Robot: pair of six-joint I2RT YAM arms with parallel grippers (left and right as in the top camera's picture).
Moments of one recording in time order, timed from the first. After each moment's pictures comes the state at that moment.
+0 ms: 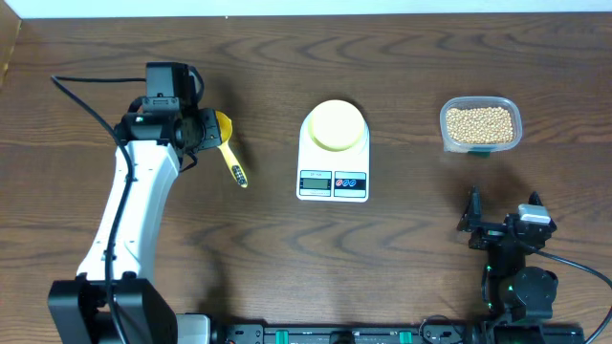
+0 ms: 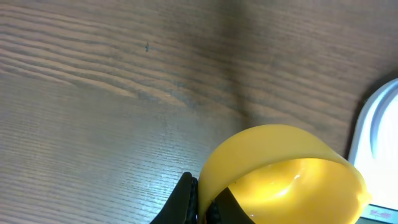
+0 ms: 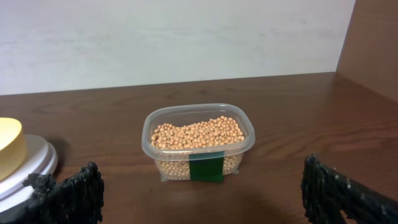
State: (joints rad) left arm 0.01 1.54 1.25 -0.79 -0.04 -0.19; right arm 0.01 0.01 0.01 -0.06 0.12 0.04
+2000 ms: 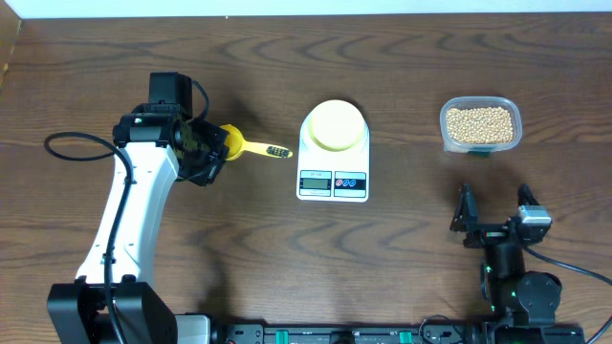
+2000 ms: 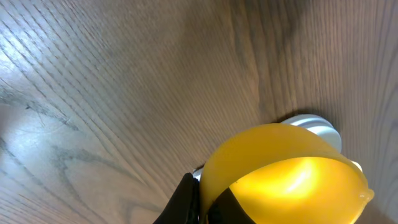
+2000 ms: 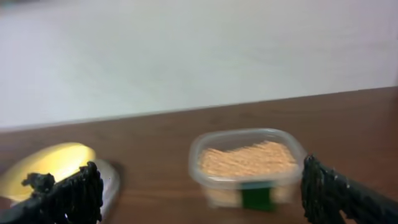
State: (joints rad) left arm 0.01 1.54 1.25 -1.00 0.21 -1.11; right arm 0.01 0.01 0.01 0.07 -0.05 0.19
